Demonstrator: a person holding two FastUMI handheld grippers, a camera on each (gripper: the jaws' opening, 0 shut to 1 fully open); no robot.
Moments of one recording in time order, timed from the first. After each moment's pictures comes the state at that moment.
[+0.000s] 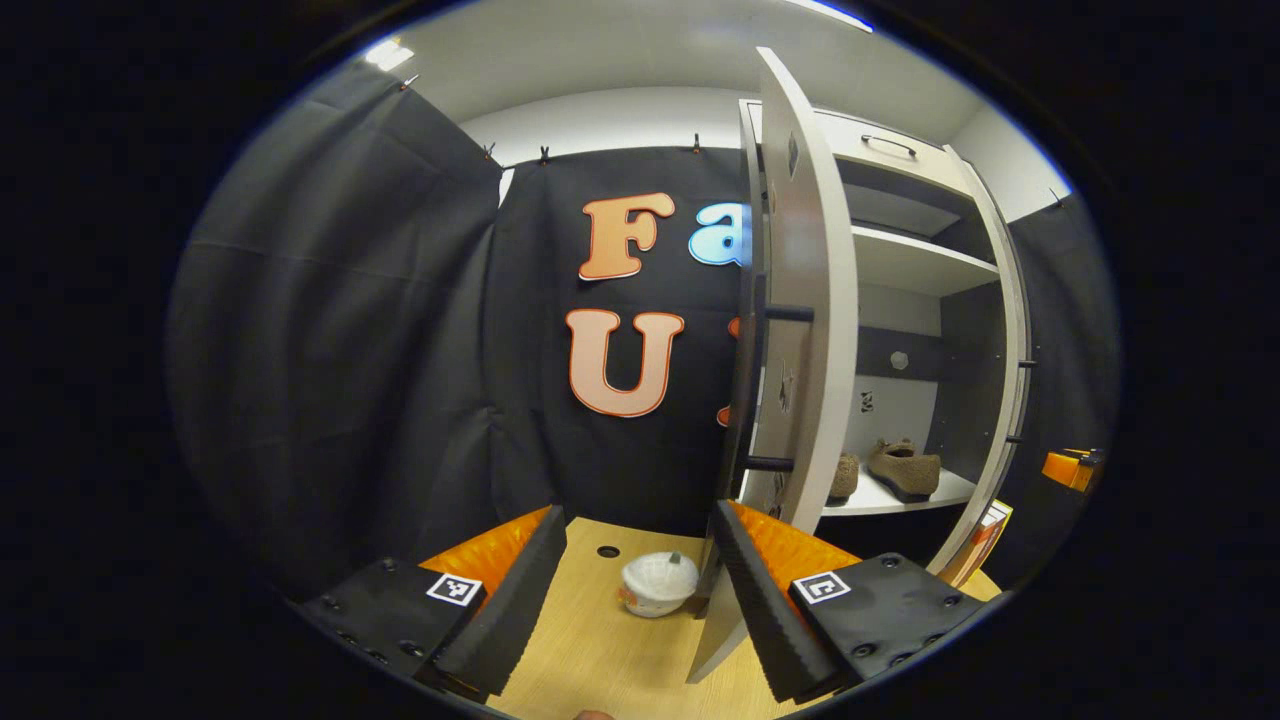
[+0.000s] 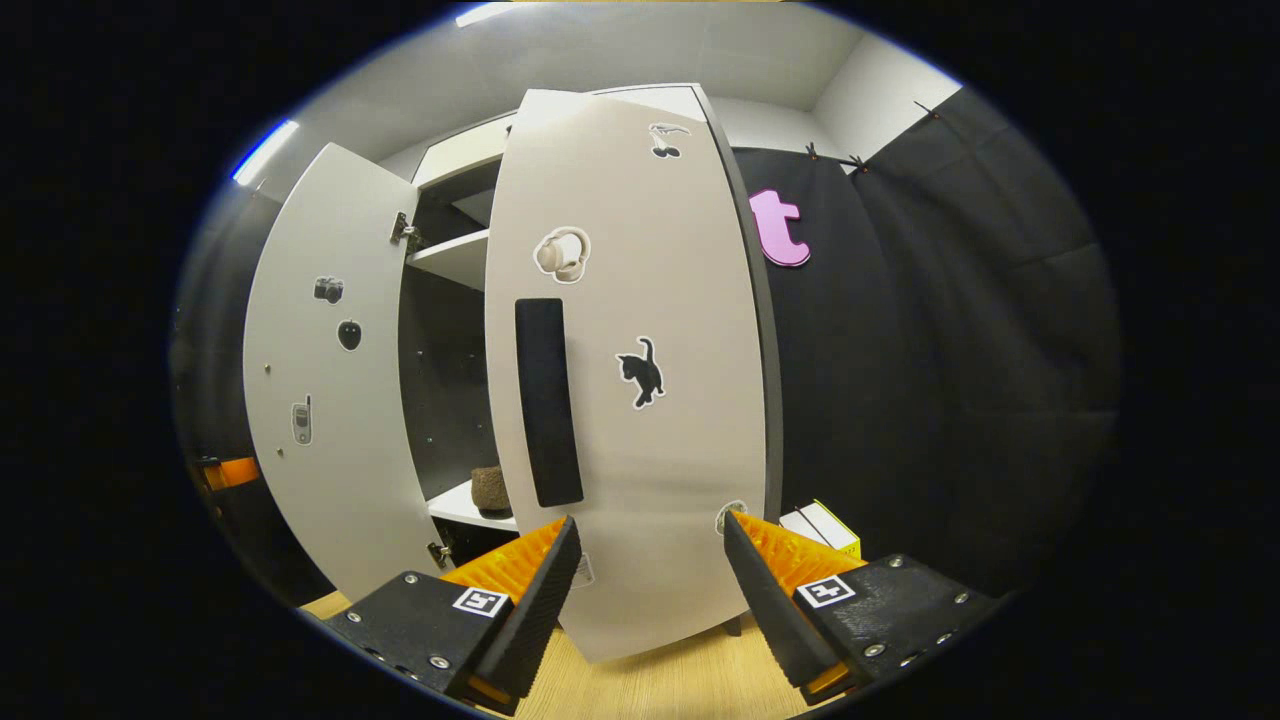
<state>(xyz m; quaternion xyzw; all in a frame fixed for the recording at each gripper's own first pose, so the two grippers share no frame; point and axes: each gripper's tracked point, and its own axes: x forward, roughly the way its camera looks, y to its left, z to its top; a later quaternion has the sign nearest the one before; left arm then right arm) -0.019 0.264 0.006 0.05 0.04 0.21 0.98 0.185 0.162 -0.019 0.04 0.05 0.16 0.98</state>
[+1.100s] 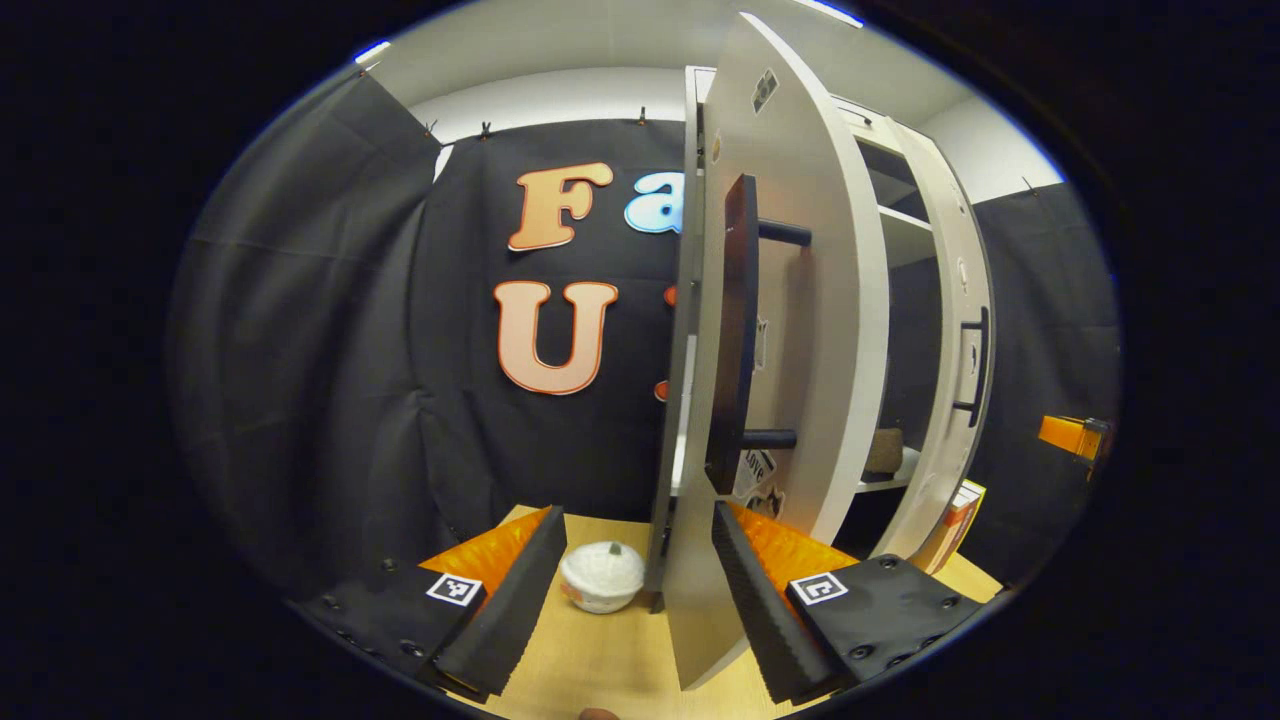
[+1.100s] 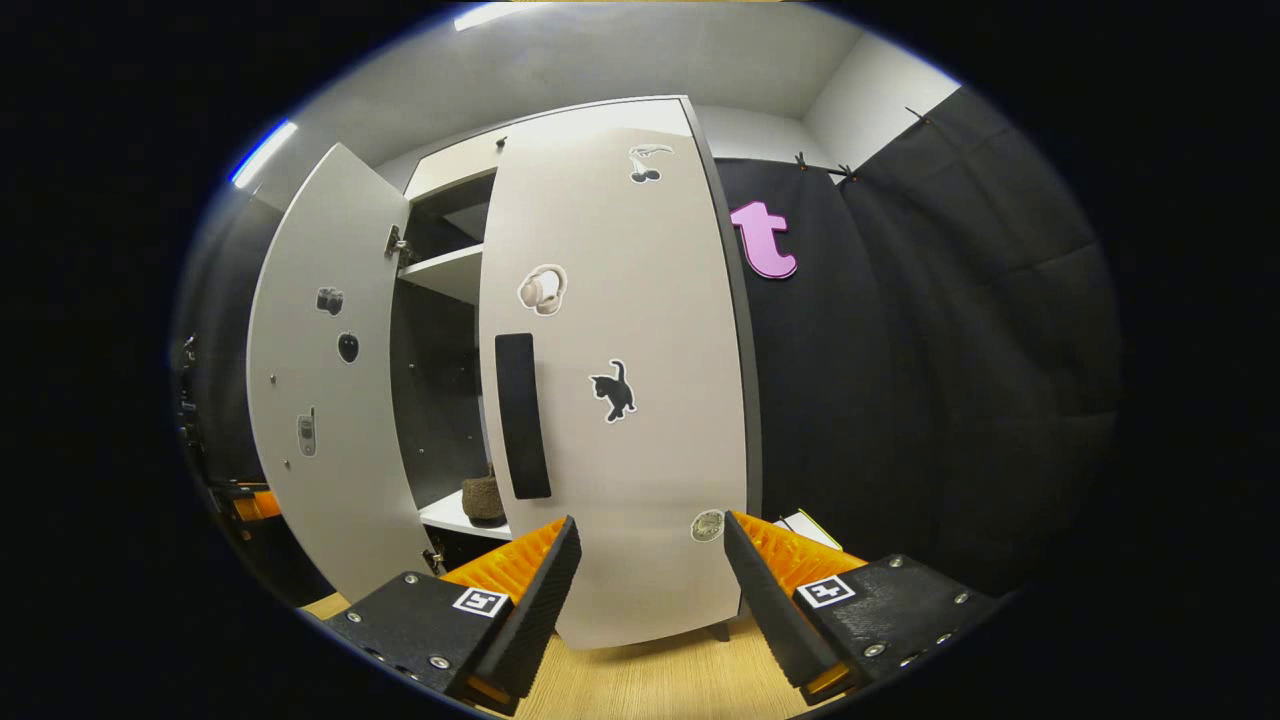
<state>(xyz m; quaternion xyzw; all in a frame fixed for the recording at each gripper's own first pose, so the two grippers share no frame) 0.035 0.214 -0.029 0.05 0.08 0.12 0.99 0.182 0.144 -0.011 0.04 0.03 0.15 0.99</state>
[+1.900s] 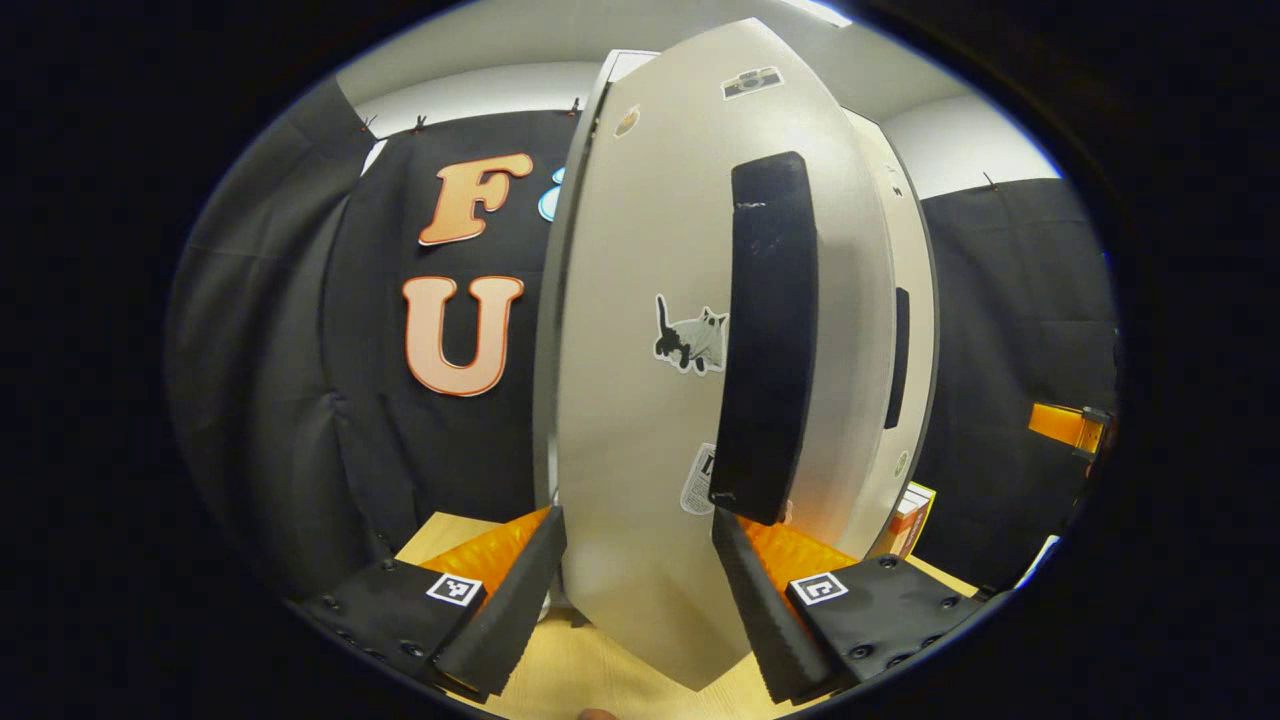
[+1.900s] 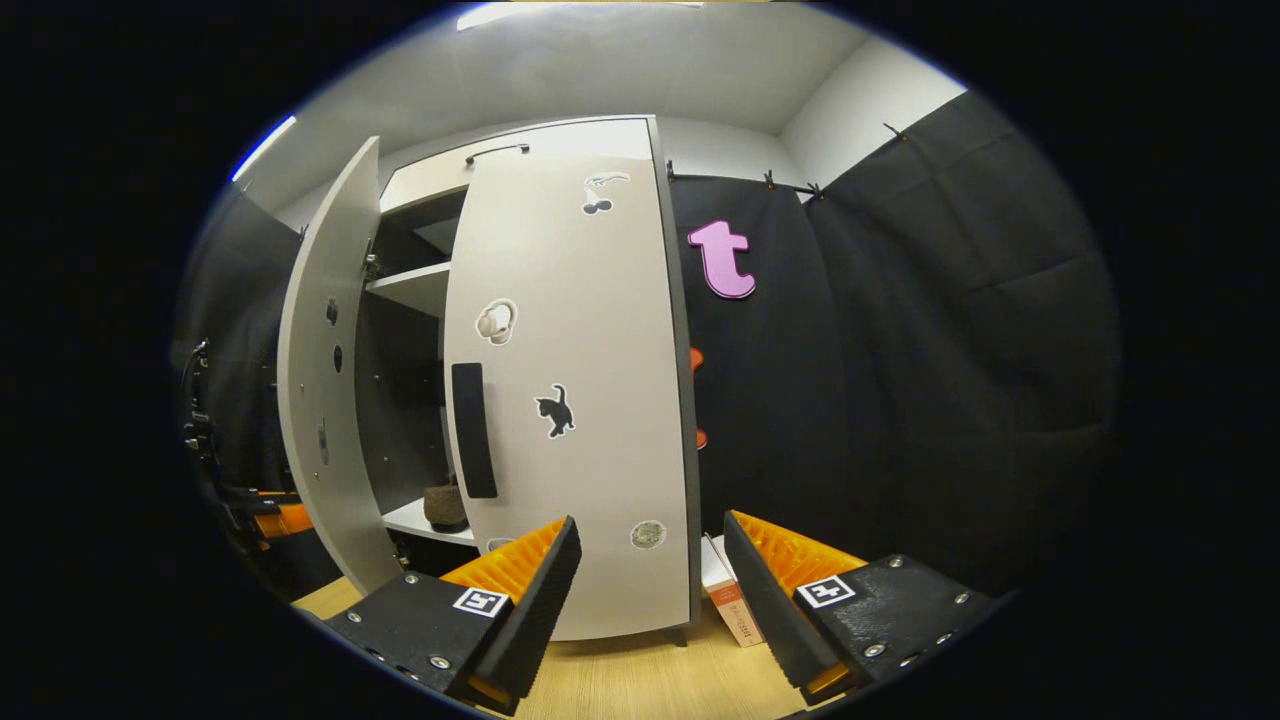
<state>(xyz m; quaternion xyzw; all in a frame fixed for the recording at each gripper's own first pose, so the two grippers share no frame) 0.106 0.134 -0.050 0.05 0.08 0.03 1.00 0.175 0.089 0.009 0.03 0.01 0.09 1.00</state>
